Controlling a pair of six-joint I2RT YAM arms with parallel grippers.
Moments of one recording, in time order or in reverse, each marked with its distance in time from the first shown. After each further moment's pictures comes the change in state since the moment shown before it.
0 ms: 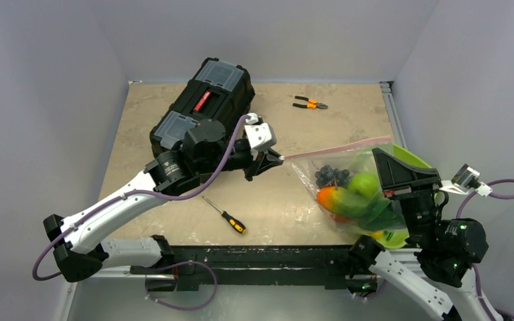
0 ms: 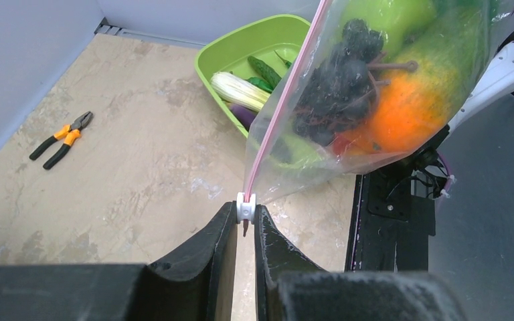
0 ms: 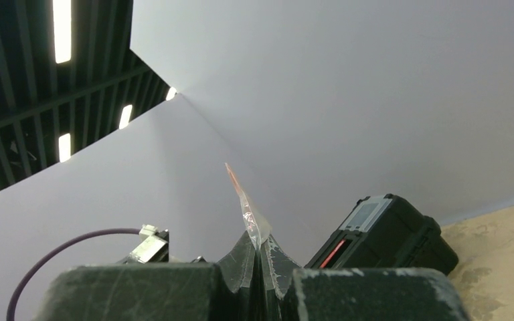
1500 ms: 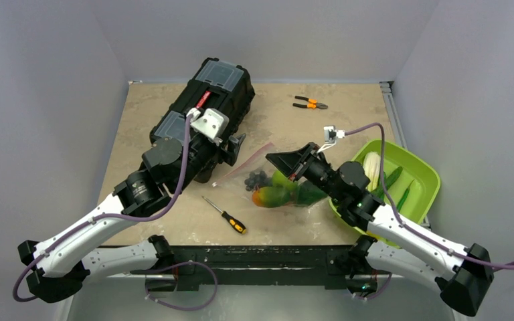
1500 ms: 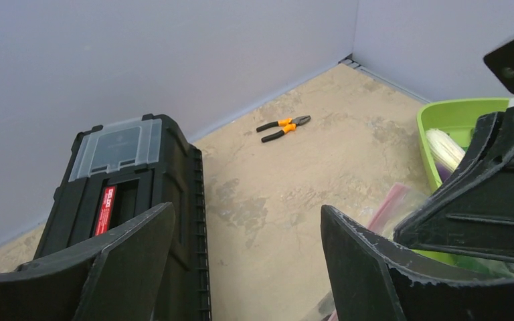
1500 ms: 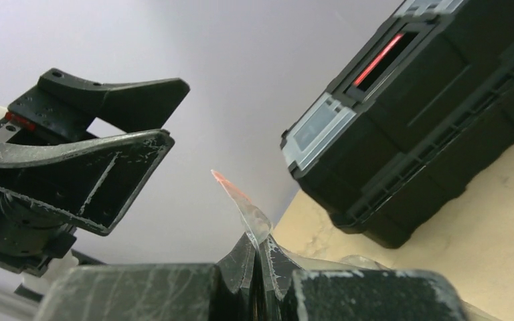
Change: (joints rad) left arm 0.001 -0.251 -0.161 0.137 -0.692 0.041; right arm 0.015 0.640 -0.230 0.481 -0.448 0.219
